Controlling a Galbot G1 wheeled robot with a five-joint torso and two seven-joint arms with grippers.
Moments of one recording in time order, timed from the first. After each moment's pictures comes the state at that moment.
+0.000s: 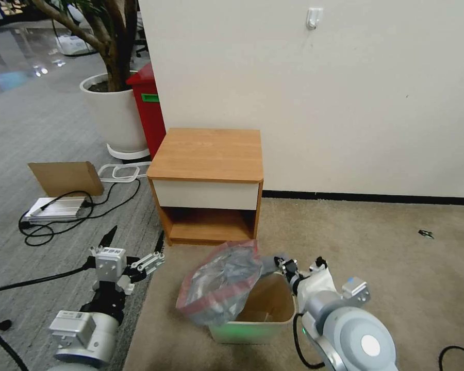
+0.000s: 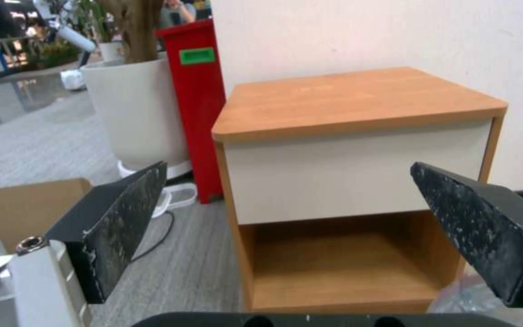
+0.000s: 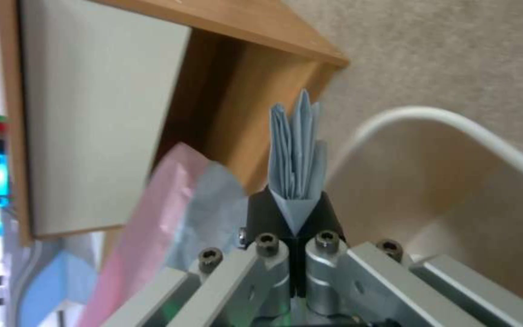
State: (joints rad) left arm 1.85 -1.43 -0.66 -2.50 -0.10 0.18 0.04; right arm -1.52 1.29 0.21 2.33 1.45 -0.11 0.90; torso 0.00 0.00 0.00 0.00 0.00
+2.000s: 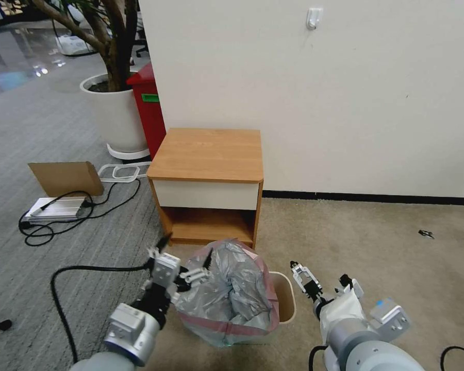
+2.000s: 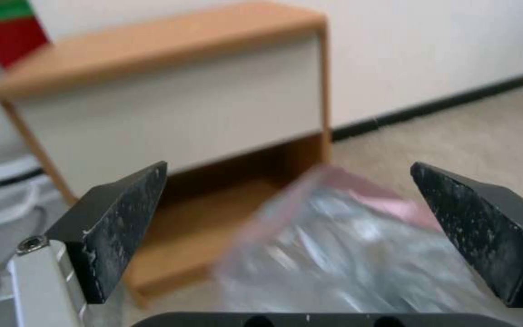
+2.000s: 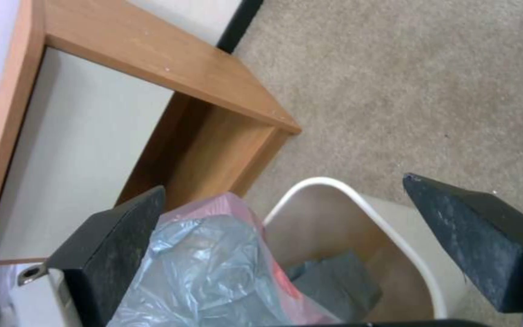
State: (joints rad) left arm 1.79 -1.31 -0.38 -2.38 0.05 0.24 0.13; right arm -1.64 1.29 0.23 2.50 1.22 -0.16 1.01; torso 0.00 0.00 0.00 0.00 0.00
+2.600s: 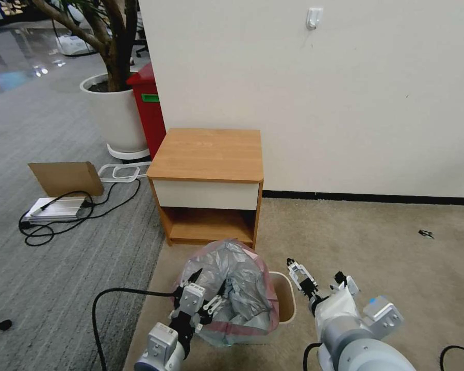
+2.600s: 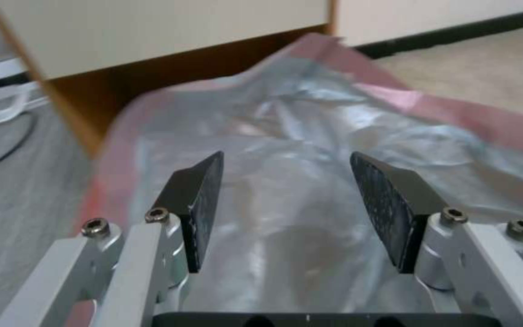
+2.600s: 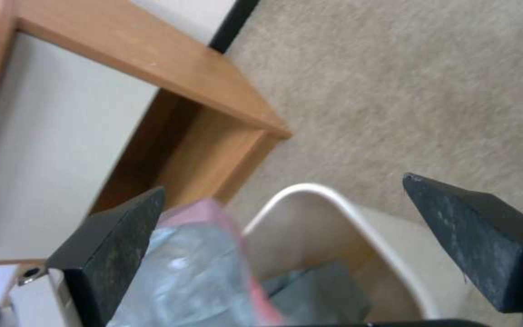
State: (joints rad) left arm 1.84 -1.34 -0.29 -2.32 0.07 0.34 -0.02; right arm -1.62 1.29 0.20 2.43 1.15 -0.15 0.99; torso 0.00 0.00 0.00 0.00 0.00
